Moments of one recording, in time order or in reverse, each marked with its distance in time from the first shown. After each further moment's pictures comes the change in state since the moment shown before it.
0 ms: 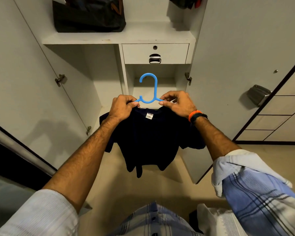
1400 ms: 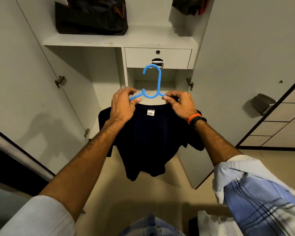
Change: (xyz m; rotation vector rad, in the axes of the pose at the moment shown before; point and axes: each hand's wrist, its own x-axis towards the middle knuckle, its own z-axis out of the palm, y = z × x) left_hand 0.008 0.002 -0.009 0.078 0.242 0.138; right_hand 0.012 -0.015 0.008 -0.028 0.185 -0.063
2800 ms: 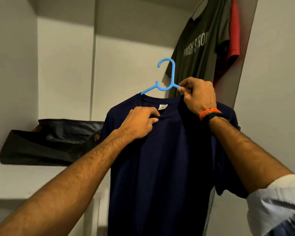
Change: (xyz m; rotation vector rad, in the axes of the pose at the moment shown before) left_hand 0.540 0.124 -0.028 0.042 -0.017 0.623; right_hand 0.523 -0.155 -0.161 -0.529 0.675 -0.360
